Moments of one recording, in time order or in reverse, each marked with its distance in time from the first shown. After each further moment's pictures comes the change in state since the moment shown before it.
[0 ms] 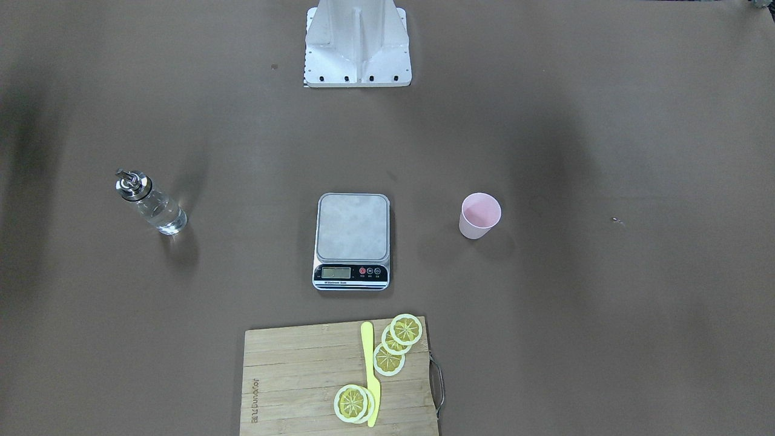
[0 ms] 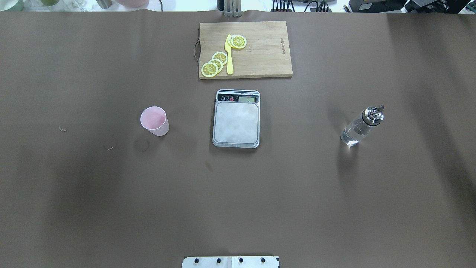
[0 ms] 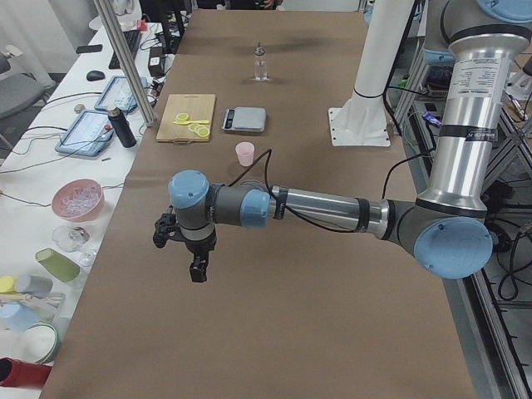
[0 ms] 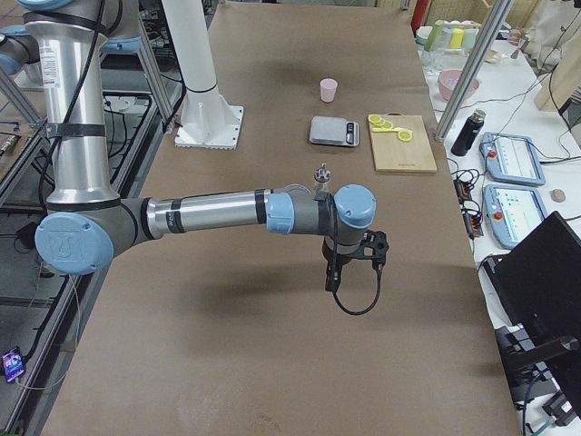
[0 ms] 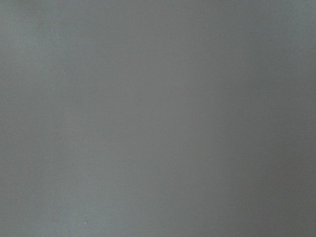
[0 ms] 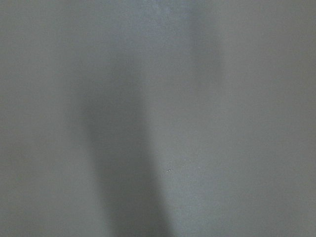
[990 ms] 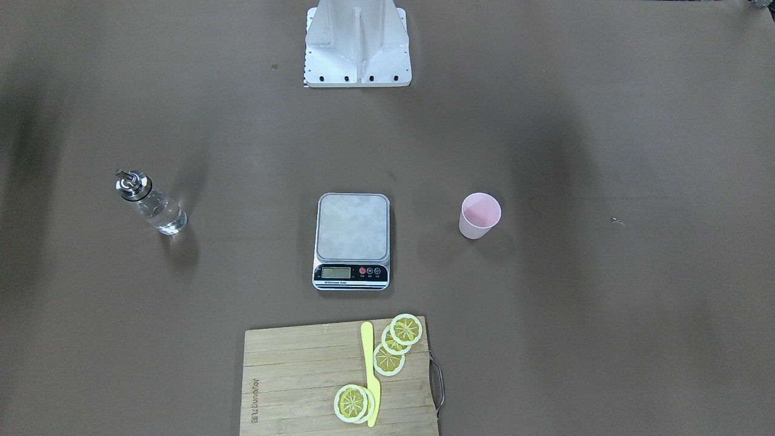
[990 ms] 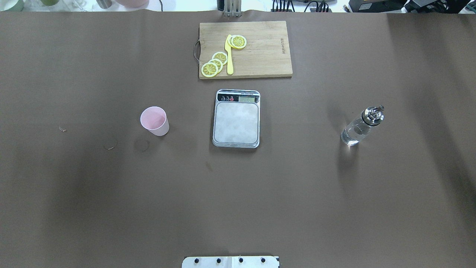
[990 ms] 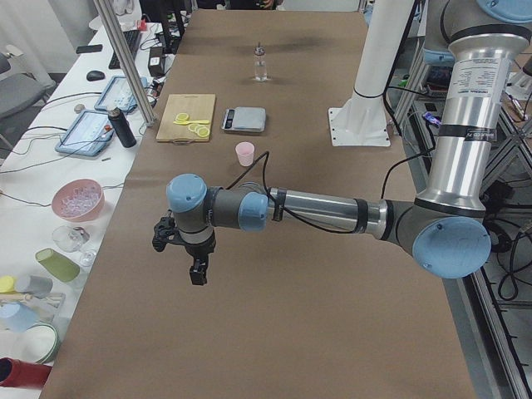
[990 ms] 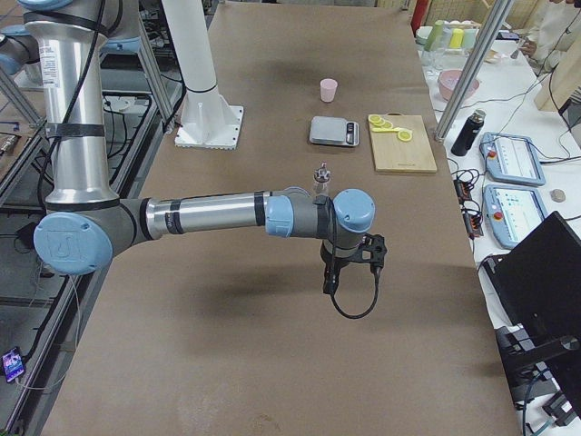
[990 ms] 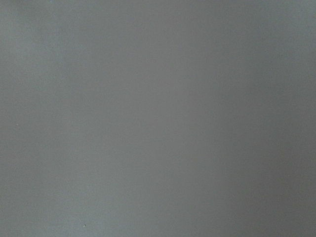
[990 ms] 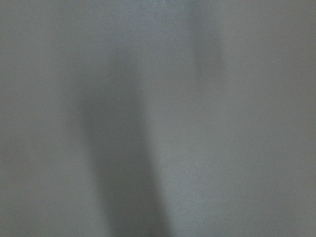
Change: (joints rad) left arm -0.001 -0.003 0.027 0.000 -0.004 -0.003; right arm -0.001 -0.006 -0.008 -0.002 -0.001 -0.005
